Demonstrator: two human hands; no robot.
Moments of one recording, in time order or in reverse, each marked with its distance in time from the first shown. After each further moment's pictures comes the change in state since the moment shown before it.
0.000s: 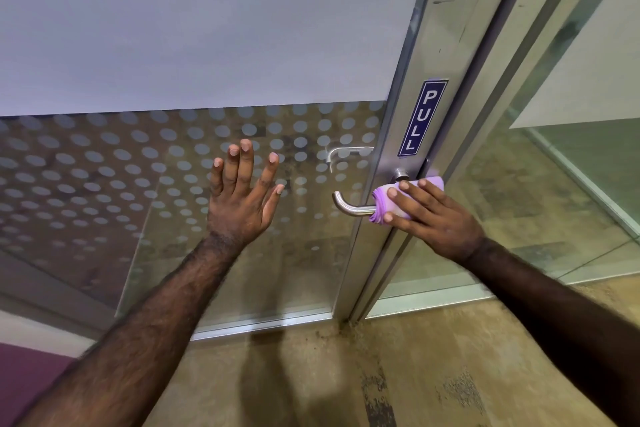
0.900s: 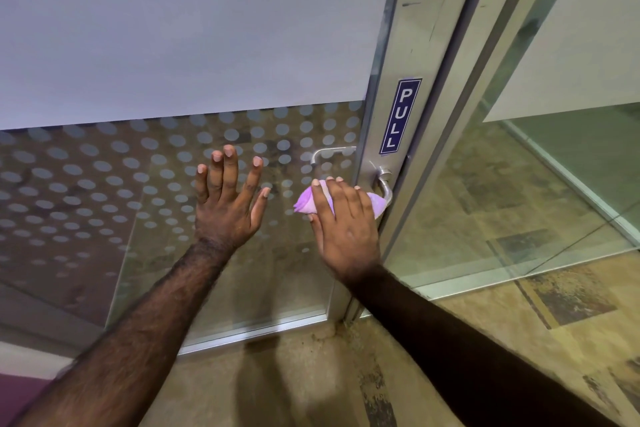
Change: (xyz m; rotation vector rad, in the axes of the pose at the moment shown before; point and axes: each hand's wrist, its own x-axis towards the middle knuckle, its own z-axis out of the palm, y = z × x) left_hand 0.001 0.002 0.002 -0.002 0.014 0.012; right_hand 0.137 -0.138 -0.004 0.036 0.001 0.754
